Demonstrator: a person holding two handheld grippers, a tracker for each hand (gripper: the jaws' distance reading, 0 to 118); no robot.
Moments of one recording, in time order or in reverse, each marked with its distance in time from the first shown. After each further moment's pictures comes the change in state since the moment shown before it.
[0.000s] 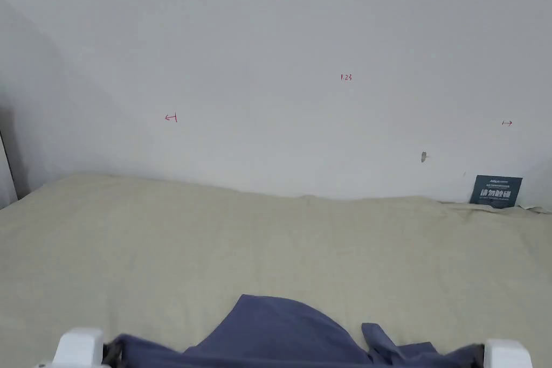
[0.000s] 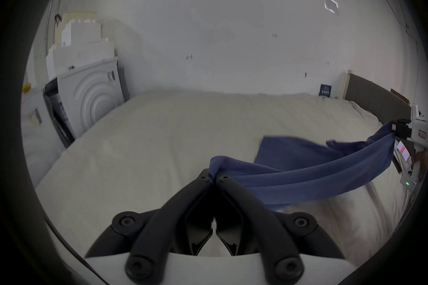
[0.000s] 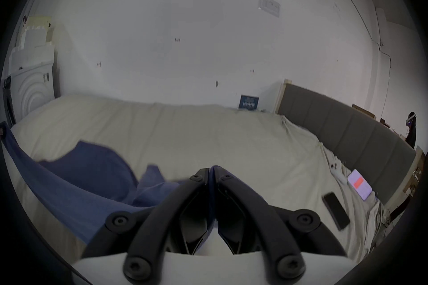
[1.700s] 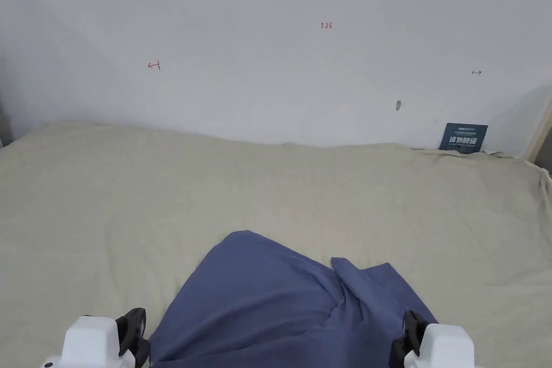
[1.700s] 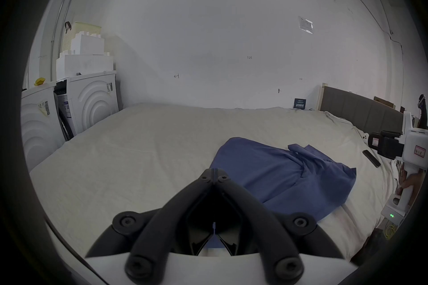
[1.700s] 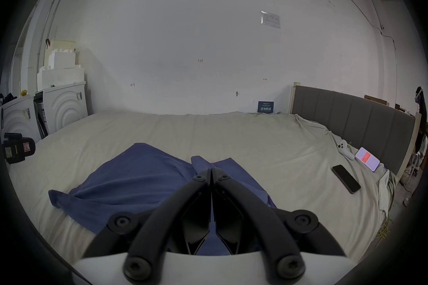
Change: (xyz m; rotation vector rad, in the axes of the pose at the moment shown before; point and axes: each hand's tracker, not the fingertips) left arm 0.057 -0.067 0.124 0.185 -0.078 0.008; right arm -0.043 -0.043 0.156 0.134 0.147 -0.103
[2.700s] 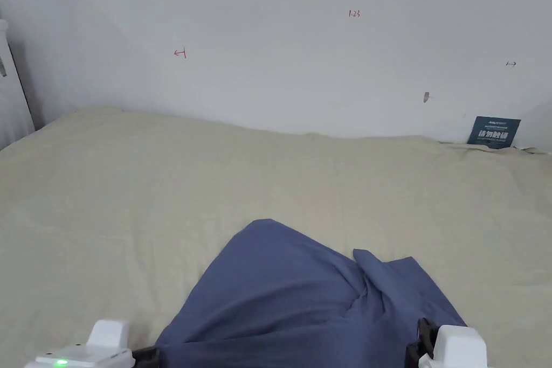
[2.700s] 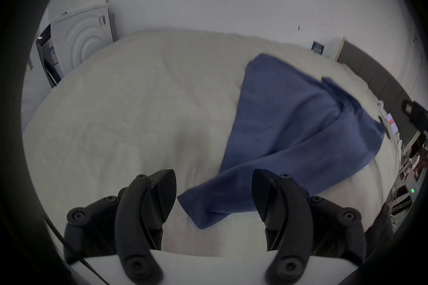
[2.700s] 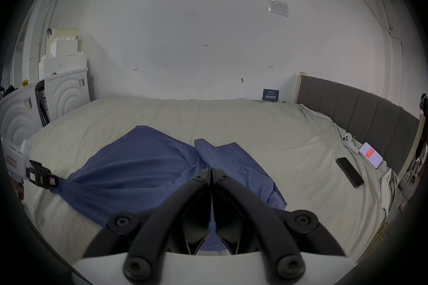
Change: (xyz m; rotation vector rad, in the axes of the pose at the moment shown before) left arm -0.056 -0.067 -0.084 -0.540 0.019 0.022; right arm -0.002 -0.015 -0.015 -0.096 0.026 0.030
